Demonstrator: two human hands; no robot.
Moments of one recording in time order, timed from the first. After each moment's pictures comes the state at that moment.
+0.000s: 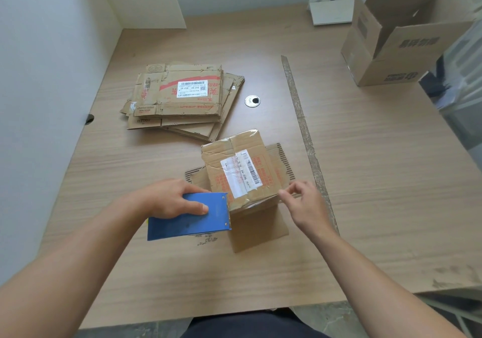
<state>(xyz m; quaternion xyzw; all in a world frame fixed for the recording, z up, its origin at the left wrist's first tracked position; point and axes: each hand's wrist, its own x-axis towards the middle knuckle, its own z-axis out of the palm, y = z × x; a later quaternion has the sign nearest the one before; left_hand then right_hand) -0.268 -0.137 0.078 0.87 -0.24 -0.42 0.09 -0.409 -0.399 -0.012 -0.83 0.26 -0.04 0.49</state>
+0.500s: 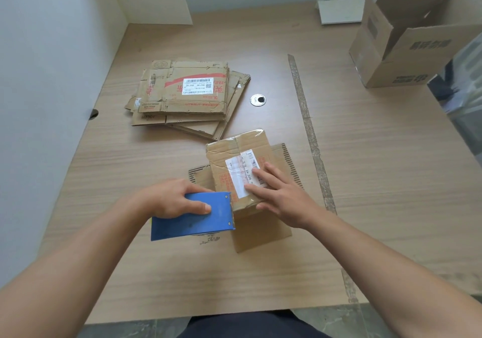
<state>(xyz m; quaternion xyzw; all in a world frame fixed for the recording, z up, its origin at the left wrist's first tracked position) -0.266 -0.131 0.071 0.87 -0.23 -0.43 0.12 -0.371 -0.400 -0.025 -0.96 -0.14 0.06 0.23</state>
